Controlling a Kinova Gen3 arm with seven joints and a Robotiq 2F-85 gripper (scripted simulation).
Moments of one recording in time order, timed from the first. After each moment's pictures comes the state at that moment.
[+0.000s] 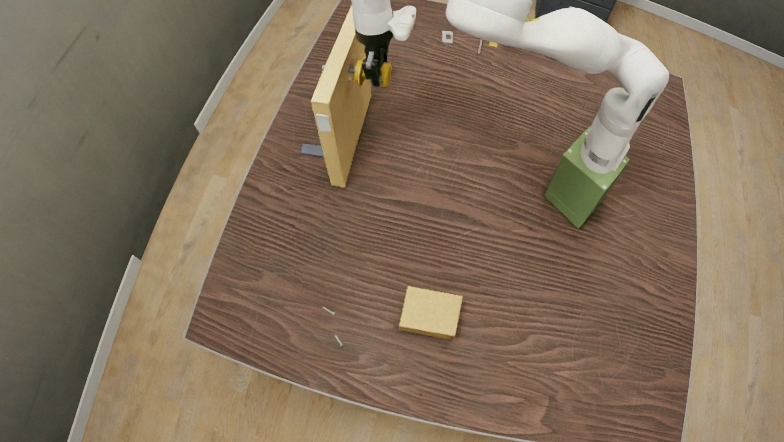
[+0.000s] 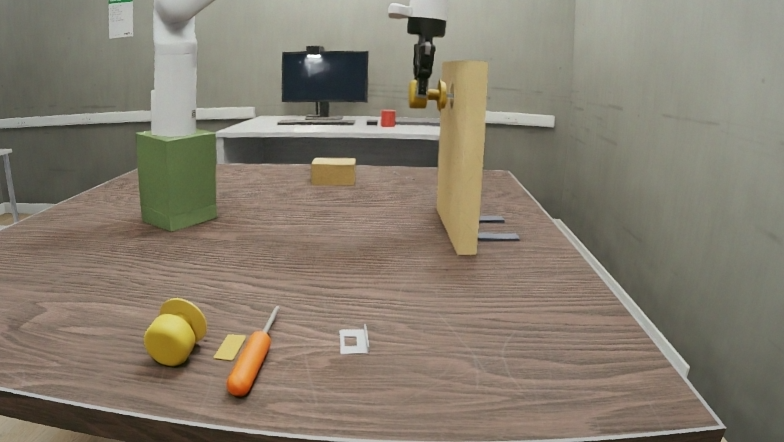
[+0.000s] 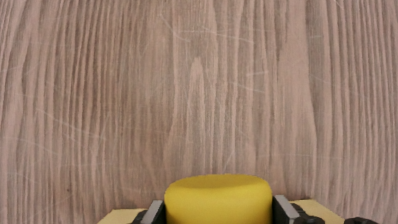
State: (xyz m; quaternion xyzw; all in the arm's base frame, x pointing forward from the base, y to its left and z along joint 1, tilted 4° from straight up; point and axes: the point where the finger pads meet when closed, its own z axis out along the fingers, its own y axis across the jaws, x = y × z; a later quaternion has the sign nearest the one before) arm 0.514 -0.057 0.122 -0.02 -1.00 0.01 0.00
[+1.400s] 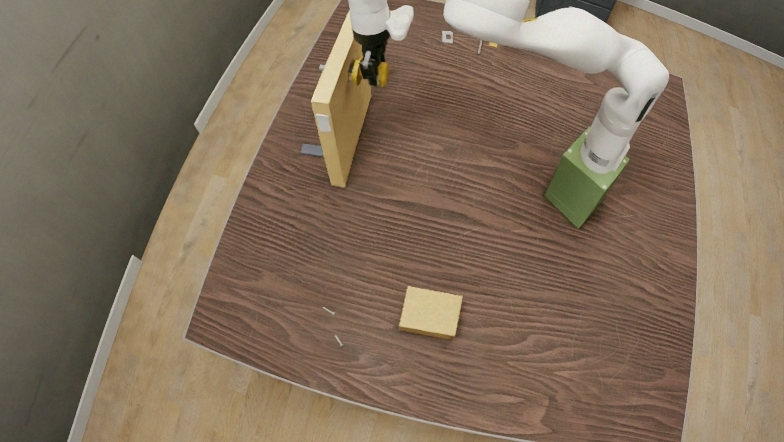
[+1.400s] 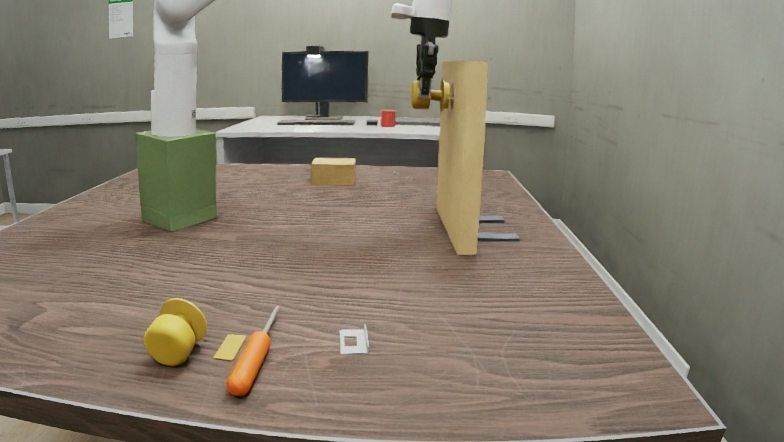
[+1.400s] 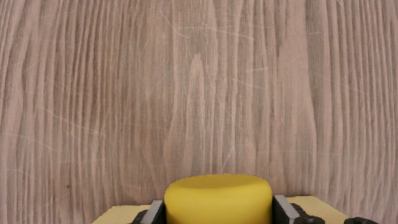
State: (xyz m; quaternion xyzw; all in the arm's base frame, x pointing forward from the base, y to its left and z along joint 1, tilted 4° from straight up) arm 0.520 -0.057 0.122 -0.02 -1.00 0.01 0.01
